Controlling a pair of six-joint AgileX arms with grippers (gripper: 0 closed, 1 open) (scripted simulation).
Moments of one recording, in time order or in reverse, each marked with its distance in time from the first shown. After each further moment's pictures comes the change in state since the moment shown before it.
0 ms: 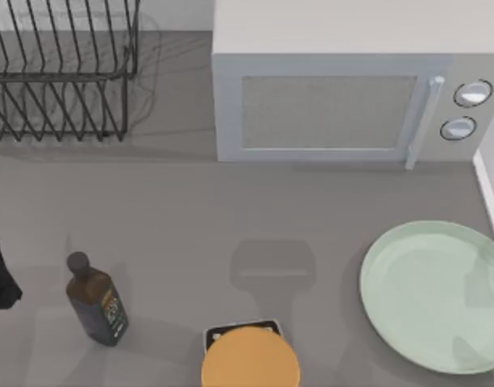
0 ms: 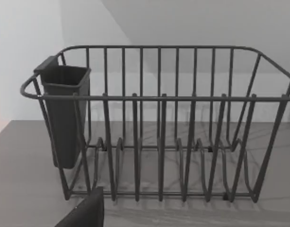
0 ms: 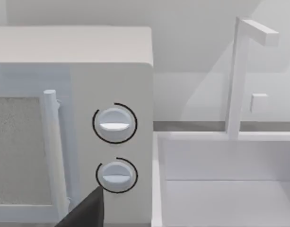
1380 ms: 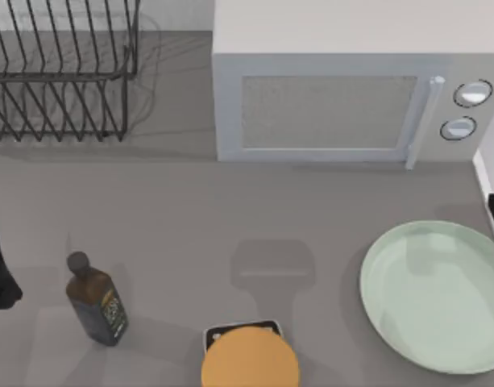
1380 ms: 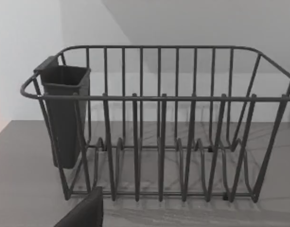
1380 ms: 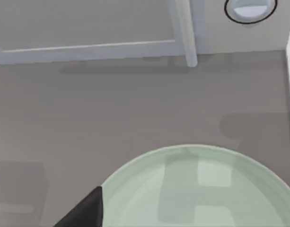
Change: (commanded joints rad) left arm 0.000 0.000 0.000 0.000 0.000 0.000; right arm 0.271 0.756 0.584 -0.472 0.000 0.277
